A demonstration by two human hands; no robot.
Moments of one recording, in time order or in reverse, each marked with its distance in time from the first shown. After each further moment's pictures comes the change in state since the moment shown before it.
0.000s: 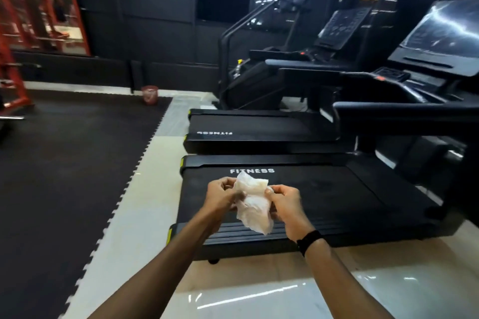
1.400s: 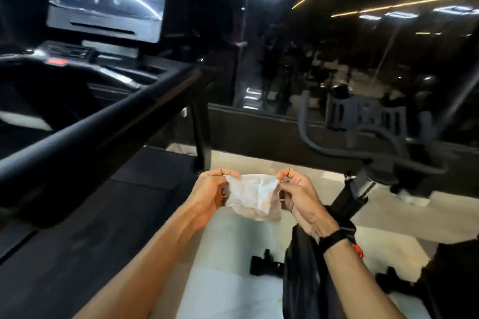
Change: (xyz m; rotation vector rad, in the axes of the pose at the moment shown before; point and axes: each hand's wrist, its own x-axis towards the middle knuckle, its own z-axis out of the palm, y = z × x) left_hand 0.232 0.015 0.574 0.005 -1.385 -0.264; right_hand 0.126 -0.014 -0.445 0.253 1.017 -0.090
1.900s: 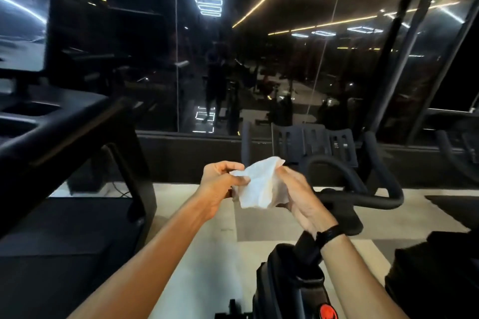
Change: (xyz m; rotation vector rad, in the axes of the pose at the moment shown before) left_hand 0.225 0.039 0.153 0.150 -0.124 0.052; right_hand 0.155 -0.052 -0.143 -0.050 0.244 -0.050
